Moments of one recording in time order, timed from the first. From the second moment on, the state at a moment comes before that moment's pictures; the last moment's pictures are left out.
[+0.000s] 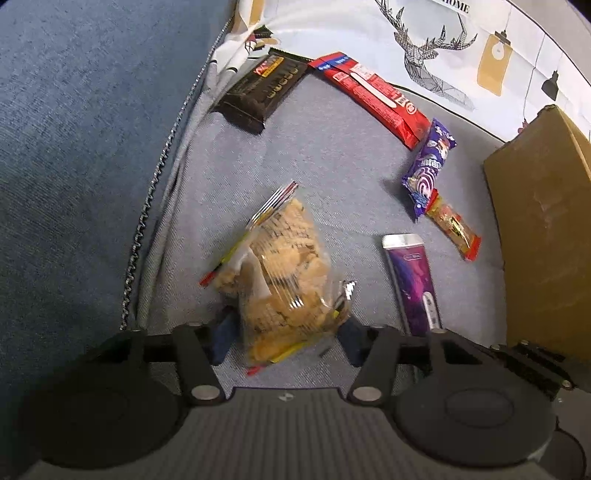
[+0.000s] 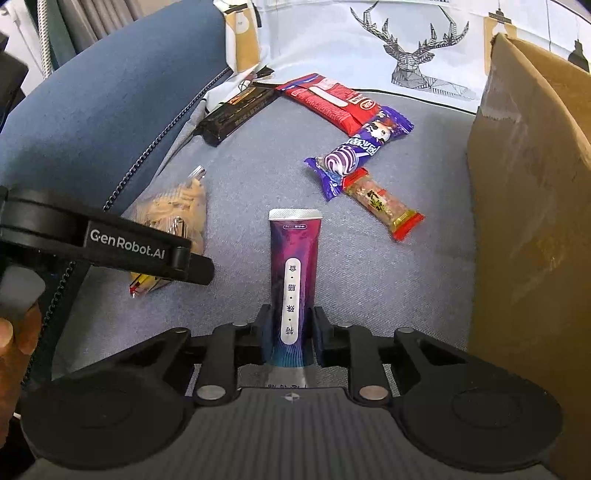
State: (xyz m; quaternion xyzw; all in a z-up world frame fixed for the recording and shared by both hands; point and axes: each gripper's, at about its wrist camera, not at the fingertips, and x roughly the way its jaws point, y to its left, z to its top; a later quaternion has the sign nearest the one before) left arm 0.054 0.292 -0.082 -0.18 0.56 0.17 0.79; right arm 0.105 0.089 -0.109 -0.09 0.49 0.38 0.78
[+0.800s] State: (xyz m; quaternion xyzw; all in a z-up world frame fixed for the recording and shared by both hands) left arm 0.052 0.298 -0.043 -0.22 0.45 0.19 0.85; right arm 0.115 0.075 -0.058 -0.01 0.43 0.39 0.82
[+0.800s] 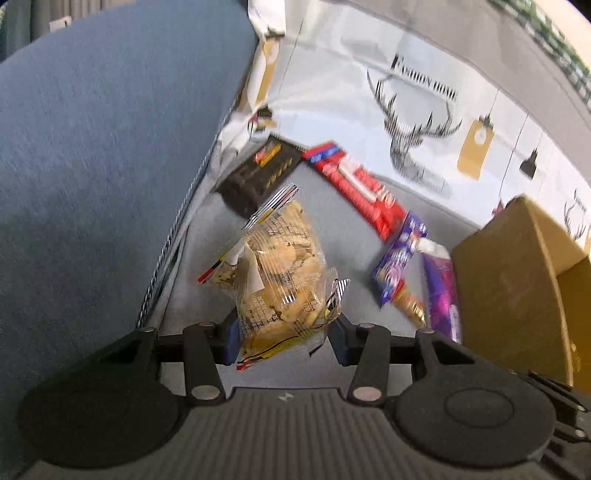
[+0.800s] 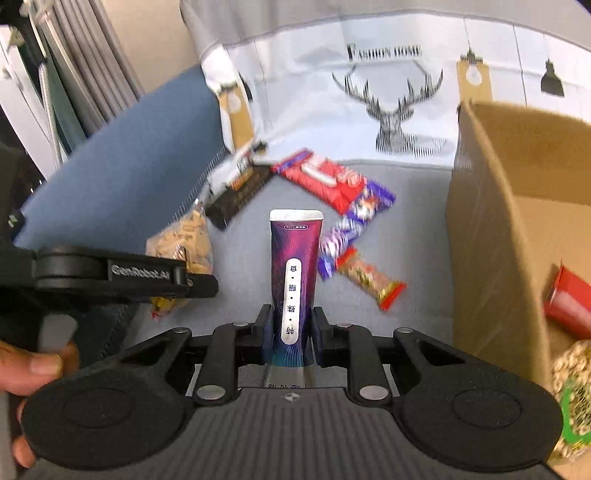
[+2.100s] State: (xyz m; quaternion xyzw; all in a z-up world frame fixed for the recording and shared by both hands) left arm 0.049 0.228 0.028 -0.19 0.33 0.16 0.91; right arm 0.141 -0.040 0.016 0.08 0.31 0.39 0.87
